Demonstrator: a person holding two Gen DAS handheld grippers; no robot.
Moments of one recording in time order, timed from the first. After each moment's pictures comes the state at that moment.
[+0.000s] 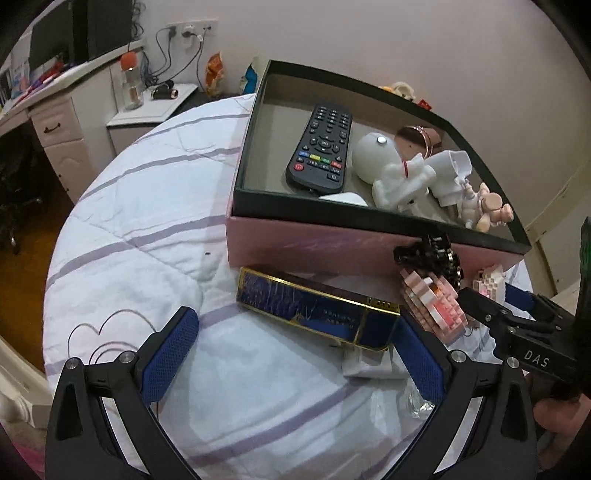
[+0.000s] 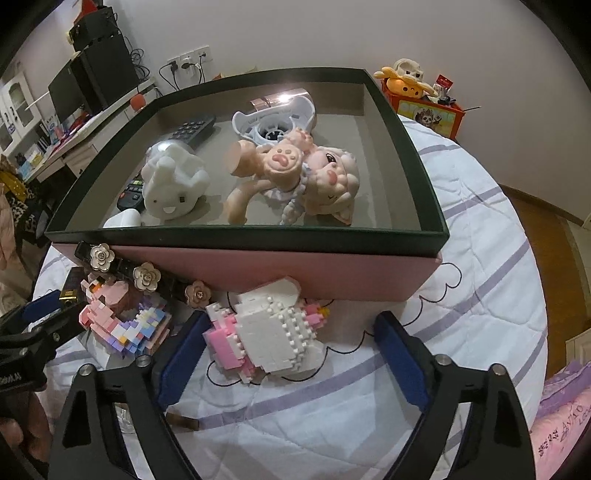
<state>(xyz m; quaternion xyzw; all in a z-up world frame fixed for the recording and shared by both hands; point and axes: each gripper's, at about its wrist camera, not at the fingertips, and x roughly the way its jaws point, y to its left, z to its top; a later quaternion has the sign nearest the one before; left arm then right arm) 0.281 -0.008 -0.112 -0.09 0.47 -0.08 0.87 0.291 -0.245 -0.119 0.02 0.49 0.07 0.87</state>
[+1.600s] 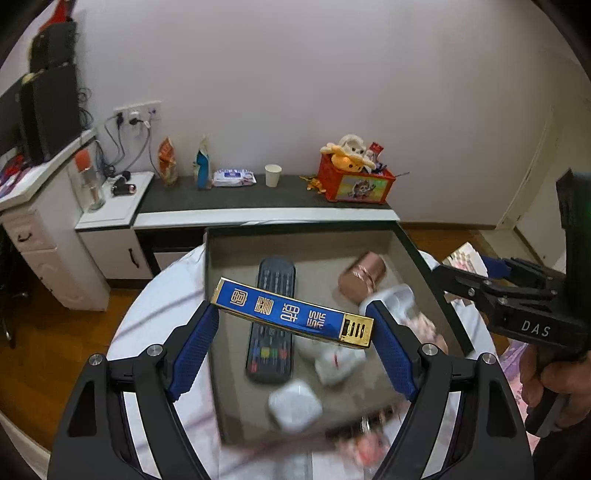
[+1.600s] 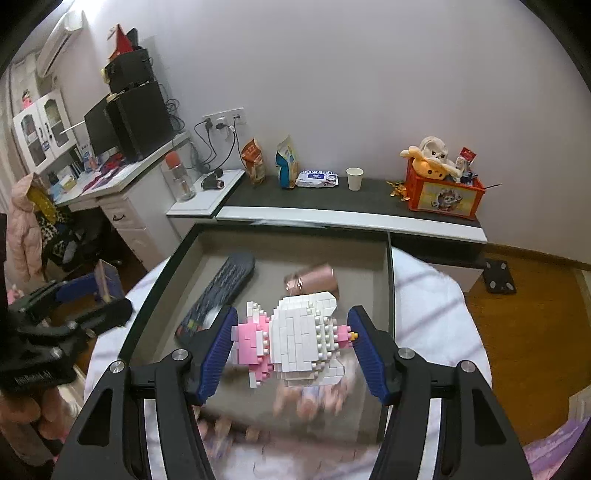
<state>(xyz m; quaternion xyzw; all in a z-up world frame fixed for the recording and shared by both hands) 0.373 -0.031 0.011 -0.02 0.39 -0.15 0.91 0.390 -0.240 -0.004 0.02 0.41 0.12 0.90</state>
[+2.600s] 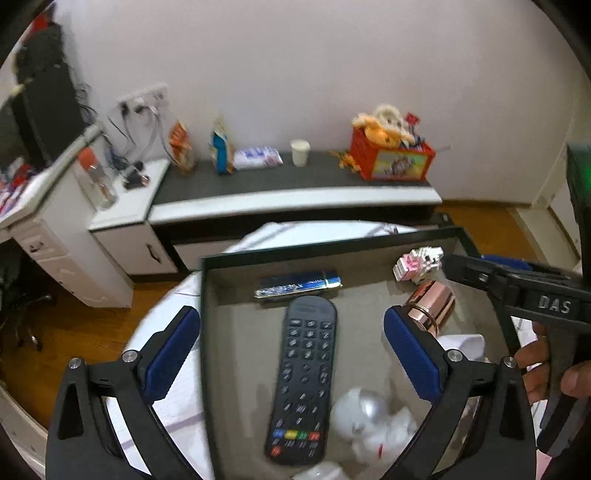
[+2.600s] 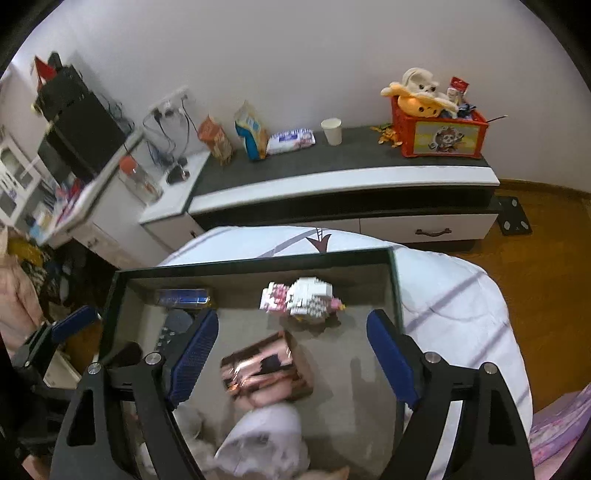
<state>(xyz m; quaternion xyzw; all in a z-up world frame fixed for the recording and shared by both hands) 0.447 -0.053 -0.012 0.03 0.42 -0.09 0.90 0.462 -0.275 -0.044 0.13 0.47 0.09 0.87</state>
